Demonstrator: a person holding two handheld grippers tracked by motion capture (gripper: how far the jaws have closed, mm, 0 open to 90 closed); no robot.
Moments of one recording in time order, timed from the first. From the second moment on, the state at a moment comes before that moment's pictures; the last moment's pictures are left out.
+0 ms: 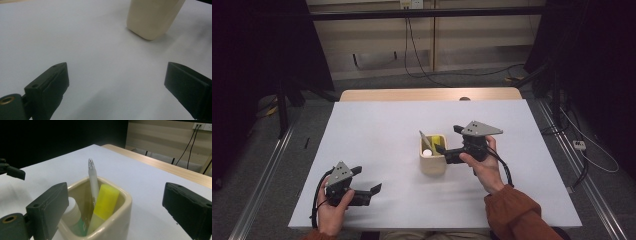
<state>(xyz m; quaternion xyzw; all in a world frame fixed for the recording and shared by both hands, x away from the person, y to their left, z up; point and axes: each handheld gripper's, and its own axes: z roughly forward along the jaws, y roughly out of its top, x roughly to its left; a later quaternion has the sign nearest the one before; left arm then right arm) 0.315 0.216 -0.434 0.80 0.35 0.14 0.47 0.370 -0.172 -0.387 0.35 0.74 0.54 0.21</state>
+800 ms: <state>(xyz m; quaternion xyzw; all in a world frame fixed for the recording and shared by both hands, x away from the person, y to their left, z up) 0.314 0.216 -0.434 0.79 0.35 0.14 0.47 0.342 -0.211 -0.398 0.38 0.74 0.51 0.23</state>
